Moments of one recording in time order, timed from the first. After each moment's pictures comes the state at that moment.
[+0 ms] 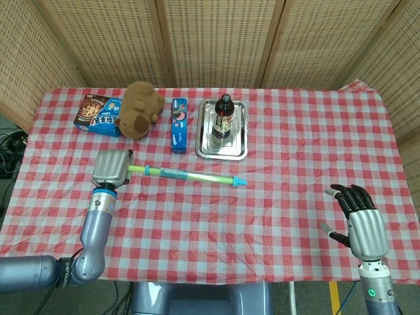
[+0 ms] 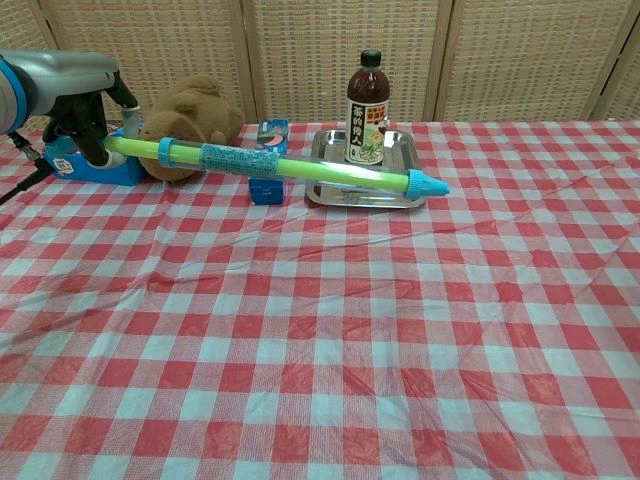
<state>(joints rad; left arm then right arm) -0.88 -1.41 -0.34 -1.87 0.41 1.35 0.99 0.12 -1.28 0.12 -1.67 -1.66 1.63 -0.10</state>
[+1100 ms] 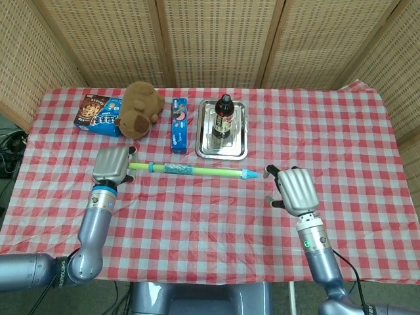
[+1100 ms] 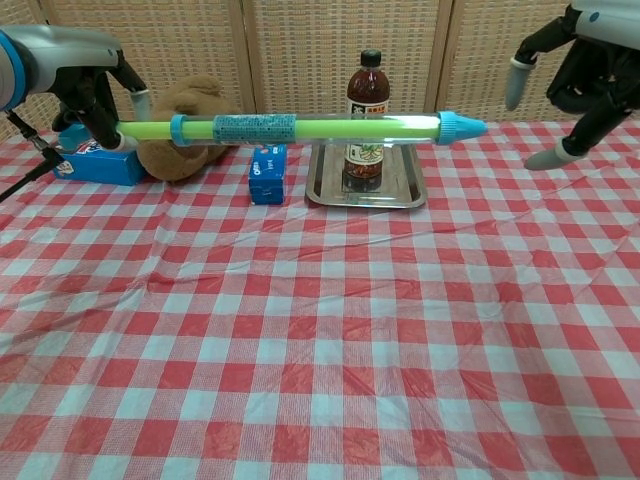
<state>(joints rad) -0.91 -1.36 -0.36 -1.94 0.33 1.33 0.87 0.49 -1.37 0.33 -2.02 -1.10 1.29 -0.66</state>
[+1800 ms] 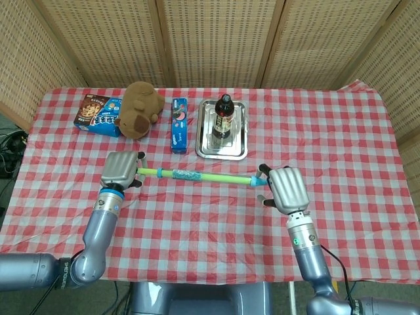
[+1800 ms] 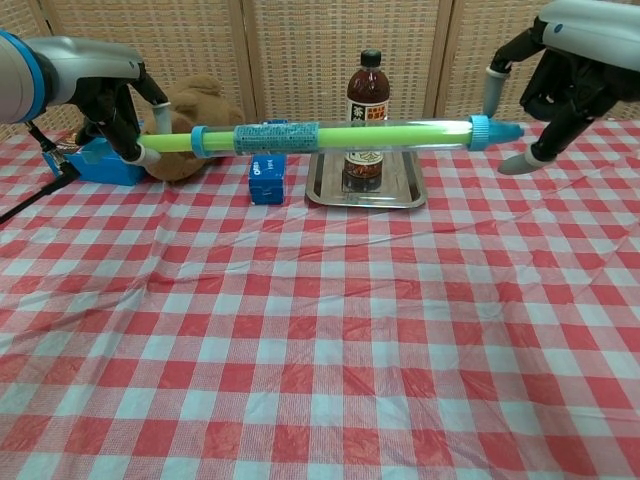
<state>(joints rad) -0.95 -1.36 -0.34 -1.96 0.31 1.30 0.82 0.56 -1.44 0.31 -2.01 -1.02 1.35 -0.72</state>
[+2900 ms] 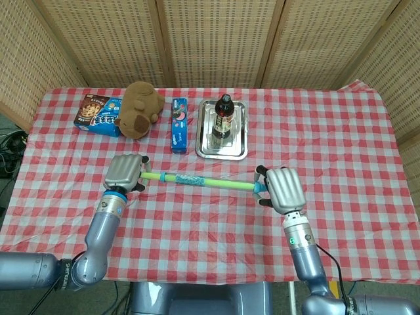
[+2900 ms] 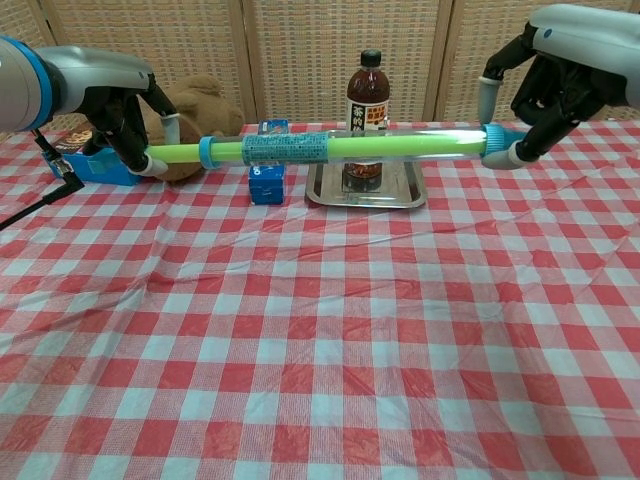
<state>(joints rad) -0.99 -1.35 -0.31 -1.98 0.27 1.30 0.80 0.60 -1.46 0.29 -2.01 -0.98 1.39 -0.71</state>
